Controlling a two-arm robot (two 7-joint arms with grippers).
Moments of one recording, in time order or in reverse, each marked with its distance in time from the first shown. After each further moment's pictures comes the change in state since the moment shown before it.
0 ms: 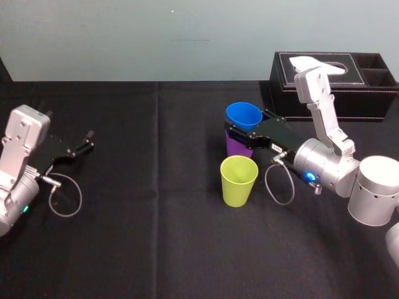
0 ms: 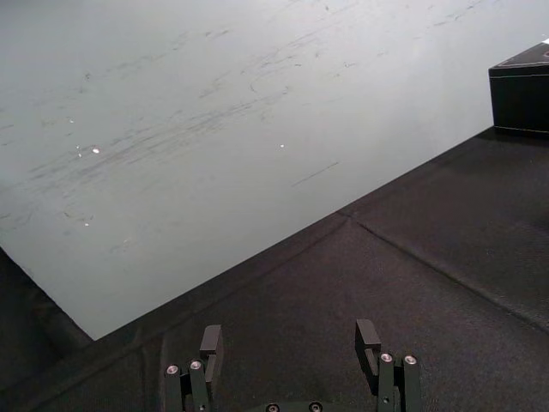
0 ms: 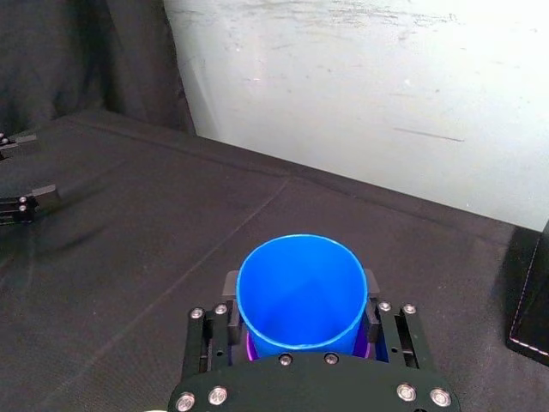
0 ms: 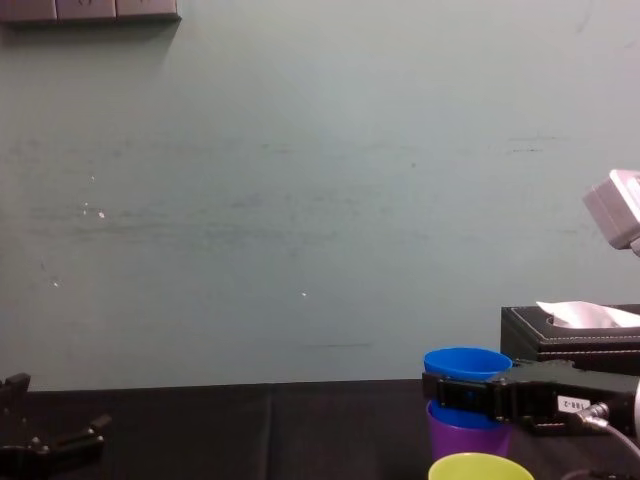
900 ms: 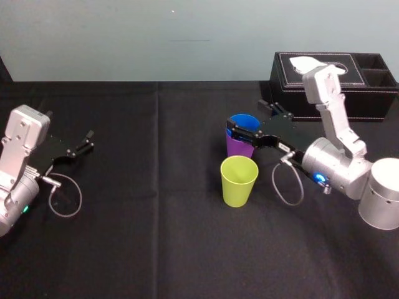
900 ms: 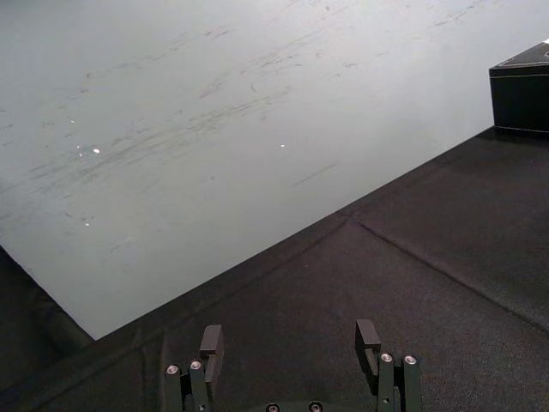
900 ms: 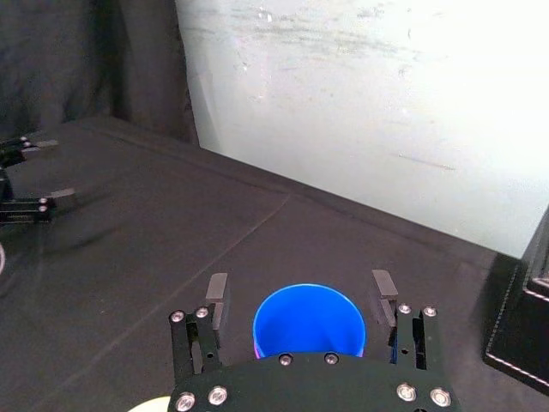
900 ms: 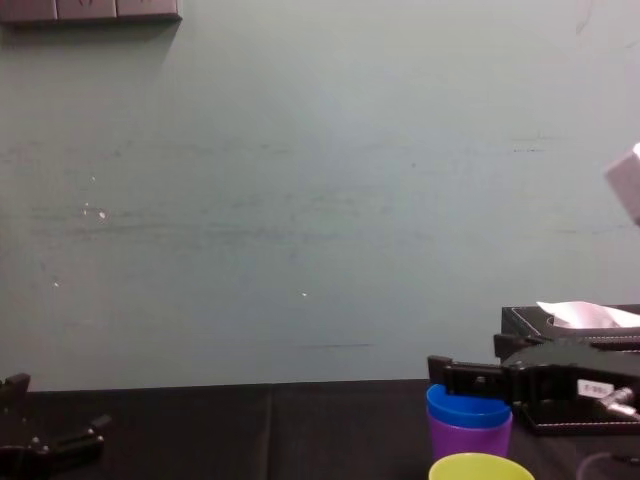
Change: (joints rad) left arm 0.000 0.000 0.000 0.000 0.000 0.000 0.000; right arm -0.043 0.042 0.012 -0.088 -0.020 -0.028 -0.002
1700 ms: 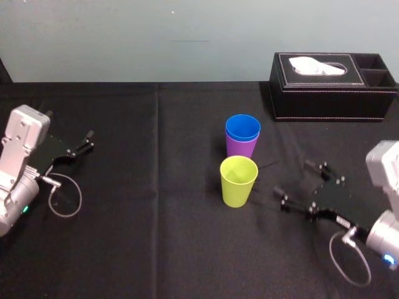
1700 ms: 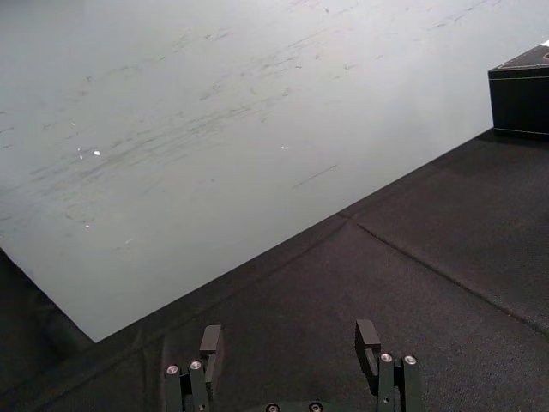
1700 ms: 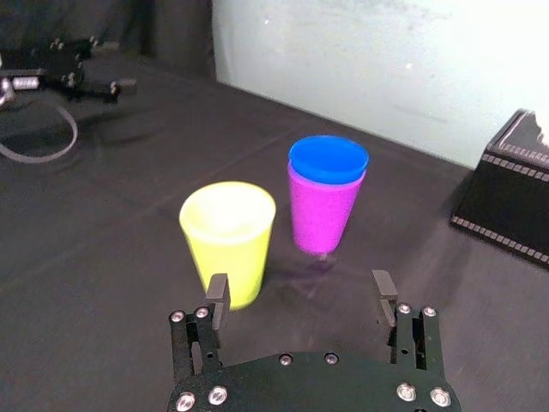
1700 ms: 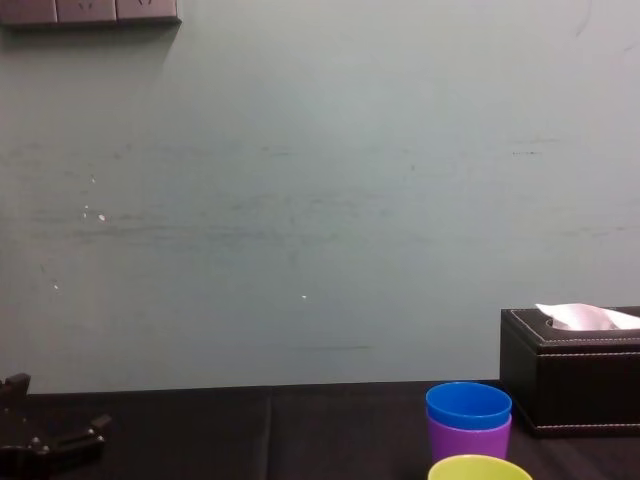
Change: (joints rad) left arm 0.000 0.000 0.000 0.000 0.000 0.000 0.000; right arm -0.421 0.237 0.157 -0.289 0.021 -0.121 0.040
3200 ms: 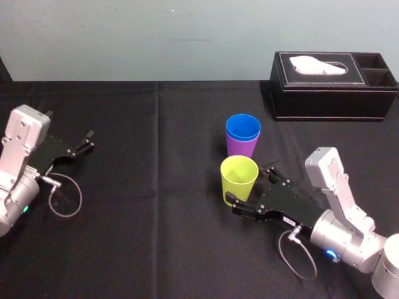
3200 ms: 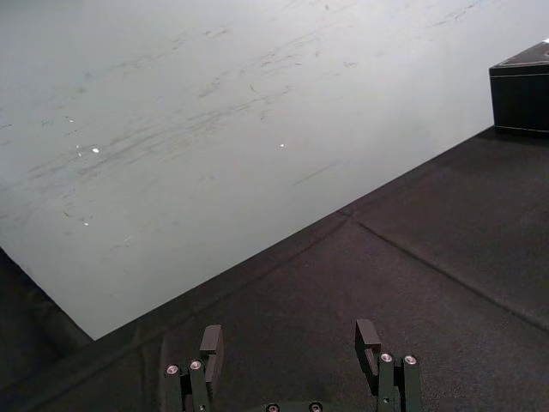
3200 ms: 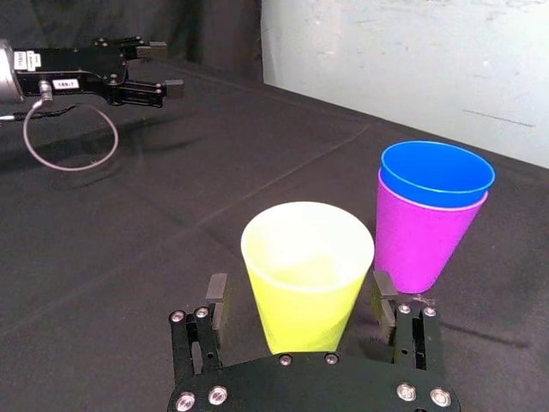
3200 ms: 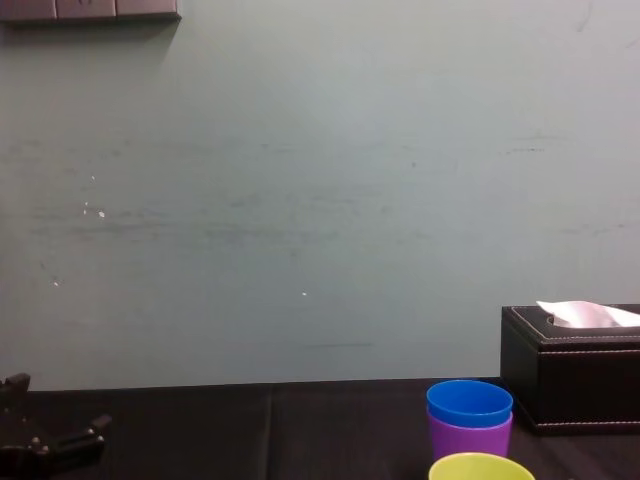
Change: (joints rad) left arm 0.000 0.000 0.000 0.000 0.000 0.000 0.000; right arm 0.166 -0.160 -0.152 0.207 -0.073 -0.064 0.055
